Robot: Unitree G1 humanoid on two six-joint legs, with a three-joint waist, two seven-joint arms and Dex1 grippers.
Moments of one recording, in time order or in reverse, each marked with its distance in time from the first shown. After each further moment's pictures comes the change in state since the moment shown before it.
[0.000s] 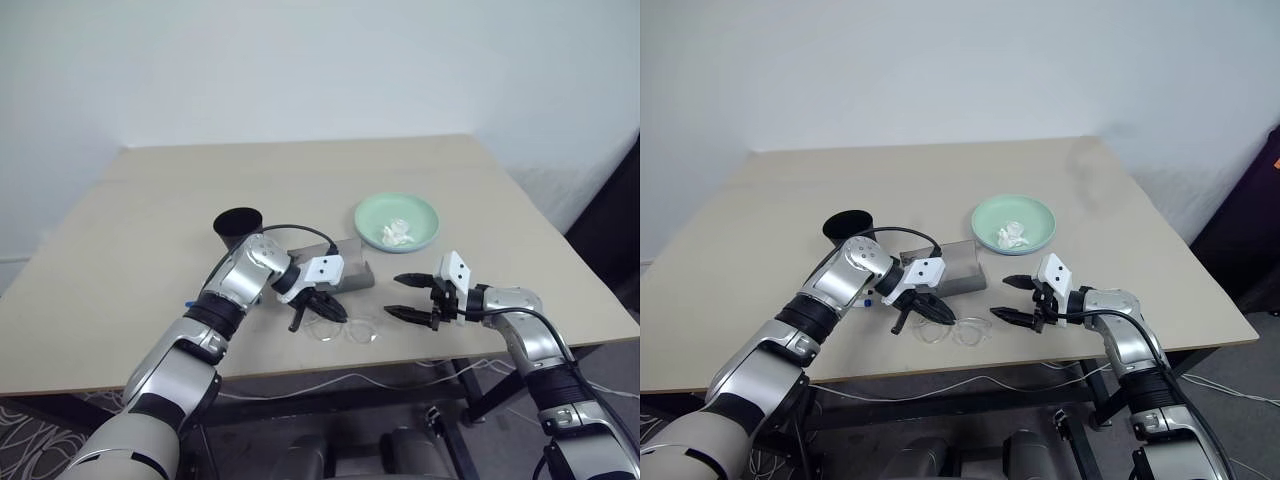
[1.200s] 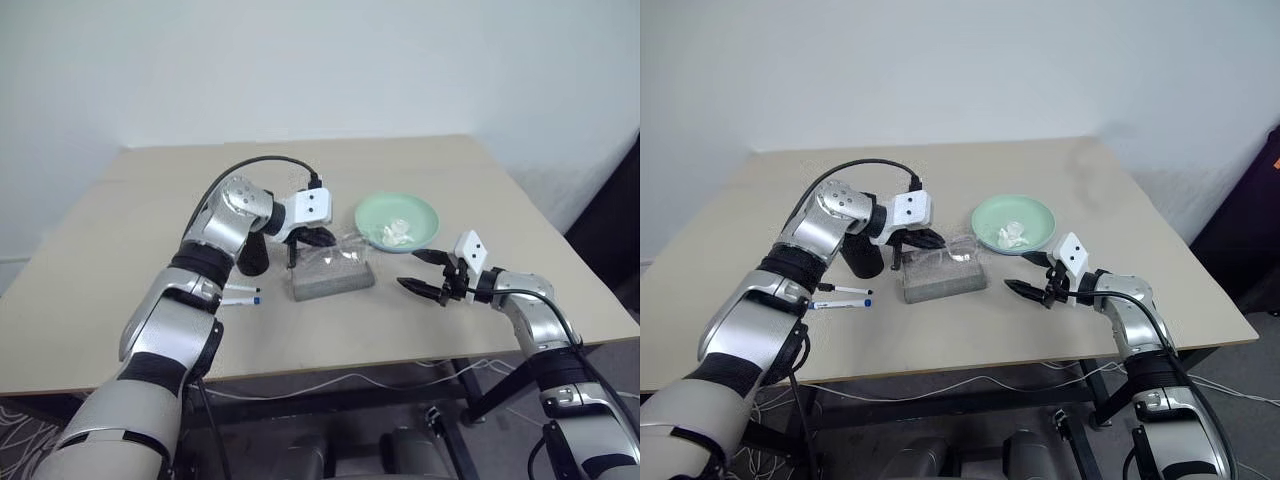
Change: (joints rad) left arm -0.304 -0.005 0.107 0.364 0.163 -0.252 0.329; right arm -0.092 -0.008 -0.061 0.146 -0.008 -0.089 -0.088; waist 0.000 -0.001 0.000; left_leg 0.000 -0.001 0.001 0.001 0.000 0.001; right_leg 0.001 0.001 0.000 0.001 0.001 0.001
